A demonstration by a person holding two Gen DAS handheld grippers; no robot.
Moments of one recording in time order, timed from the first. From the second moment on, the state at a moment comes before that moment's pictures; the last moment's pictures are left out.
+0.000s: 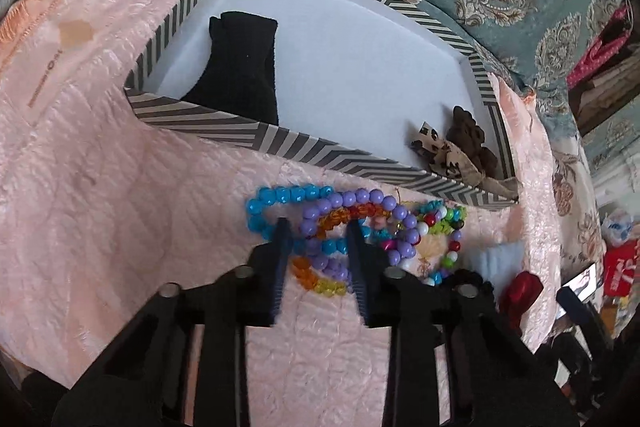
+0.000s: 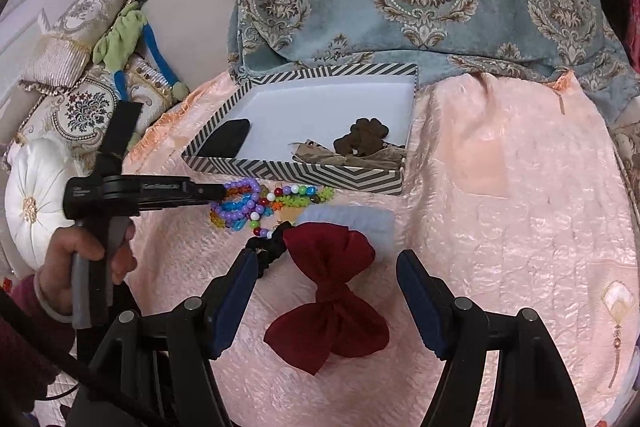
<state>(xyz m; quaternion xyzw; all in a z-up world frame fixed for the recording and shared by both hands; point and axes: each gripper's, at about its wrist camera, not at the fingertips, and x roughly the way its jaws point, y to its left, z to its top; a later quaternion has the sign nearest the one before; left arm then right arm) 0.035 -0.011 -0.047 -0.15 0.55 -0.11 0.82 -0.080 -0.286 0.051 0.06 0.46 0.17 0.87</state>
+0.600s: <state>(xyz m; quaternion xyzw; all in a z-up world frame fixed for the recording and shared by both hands) 0.009 0.018 -0.001 -0.16 0.50 -0.11 0.85 -0.065 -0.270 0.055 0.07 0.45 0.20 0.87</state>
